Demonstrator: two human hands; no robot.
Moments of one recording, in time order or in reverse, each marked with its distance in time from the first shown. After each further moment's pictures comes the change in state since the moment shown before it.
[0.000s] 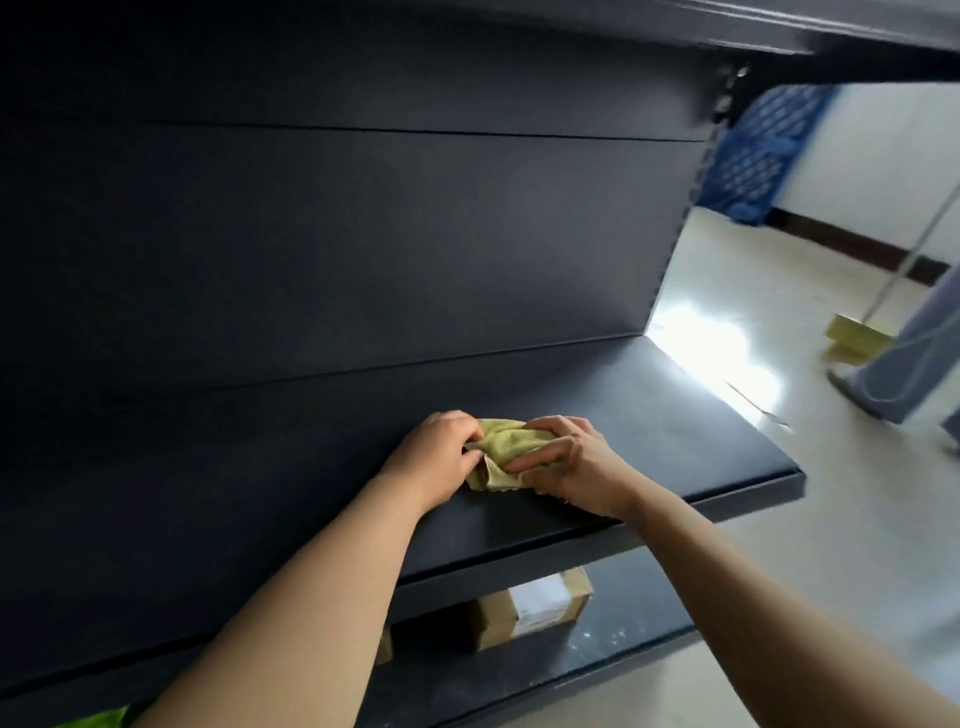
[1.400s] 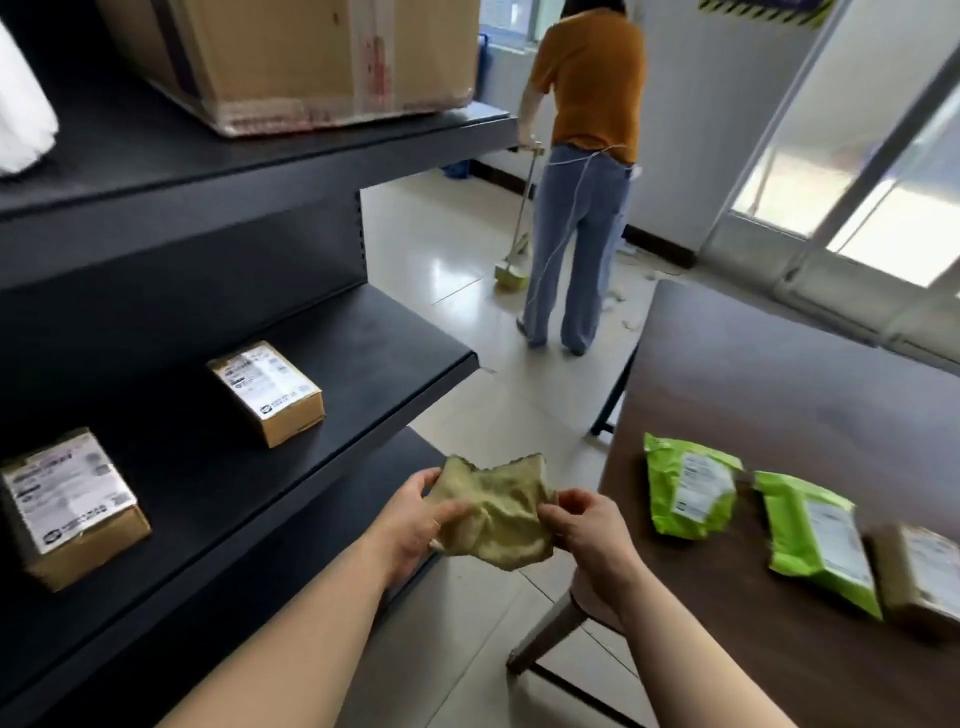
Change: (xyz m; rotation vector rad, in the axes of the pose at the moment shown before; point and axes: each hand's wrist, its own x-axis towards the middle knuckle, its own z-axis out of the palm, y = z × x) left_hand -0.063 0.414 -0.329 -1.154 -0.724 -0.510; right_hand -0.343 -0.231 -0.399 1.052 0.748 1.019
